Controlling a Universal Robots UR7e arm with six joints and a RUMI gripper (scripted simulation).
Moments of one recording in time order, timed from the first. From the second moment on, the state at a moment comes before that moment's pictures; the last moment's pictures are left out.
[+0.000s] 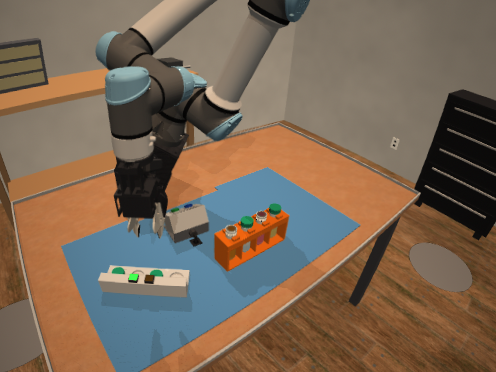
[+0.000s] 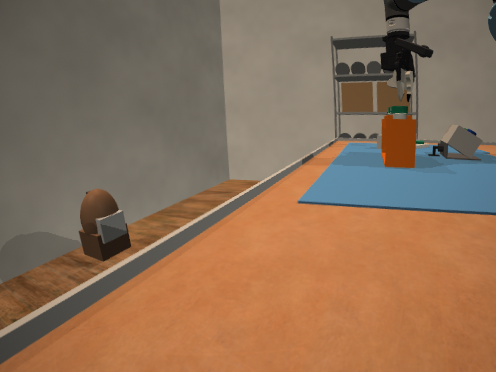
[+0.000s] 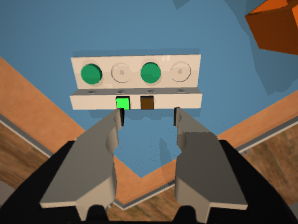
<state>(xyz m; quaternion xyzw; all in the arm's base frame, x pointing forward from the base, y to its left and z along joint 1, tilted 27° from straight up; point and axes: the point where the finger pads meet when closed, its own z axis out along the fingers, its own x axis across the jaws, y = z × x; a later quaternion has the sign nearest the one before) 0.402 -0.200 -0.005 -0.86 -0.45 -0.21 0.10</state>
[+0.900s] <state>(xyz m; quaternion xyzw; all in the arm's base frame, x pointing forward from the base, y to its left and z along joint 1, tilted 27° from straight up) 0.433 -0.161 -0.103 -0.86 -0.45 -0.21 0.10</state>
